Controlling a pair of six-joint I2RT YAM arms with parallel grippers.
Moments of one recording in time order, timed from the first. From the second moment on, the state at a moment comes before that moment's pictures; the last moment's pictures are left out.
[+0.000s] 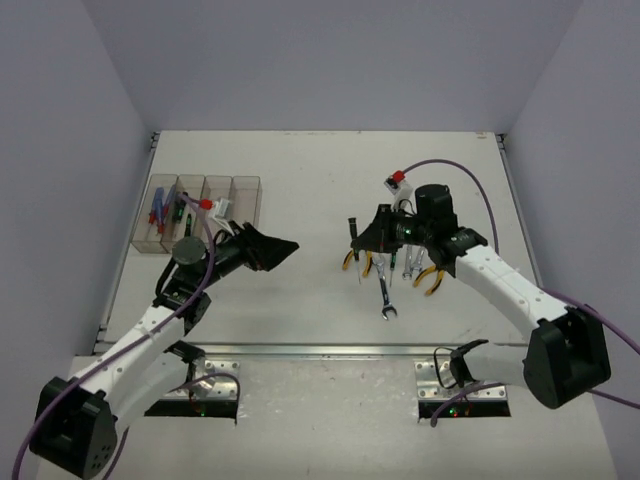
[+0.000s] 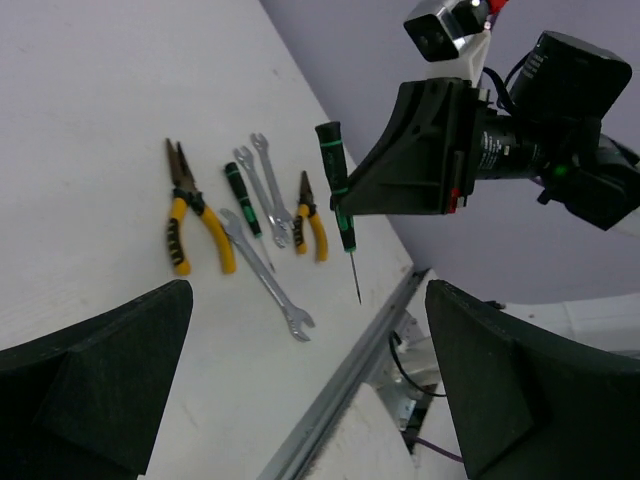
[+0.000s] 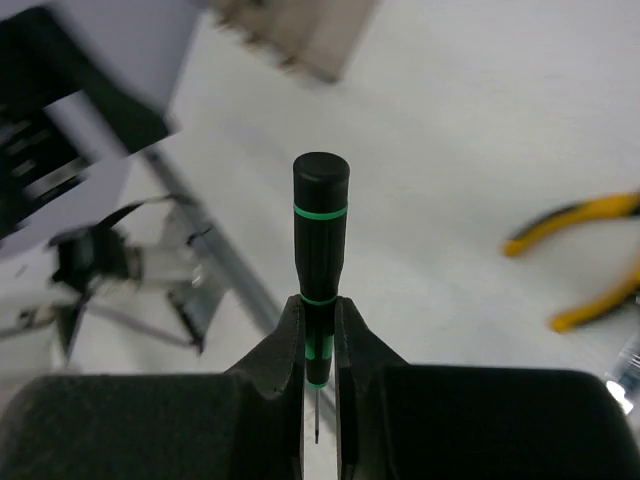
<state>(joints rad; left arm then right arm) -0.33 0.77 0.36 0.38 0.49 -0.79 0.38 1.26 0.81 -0.17 -0.51 0.47</state>
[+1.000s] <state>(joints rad) -0.60 1.02 0.47 0.80 0.55 -0.91 0.59 1.21 0.78 0.19 -0.98 0.50</state>
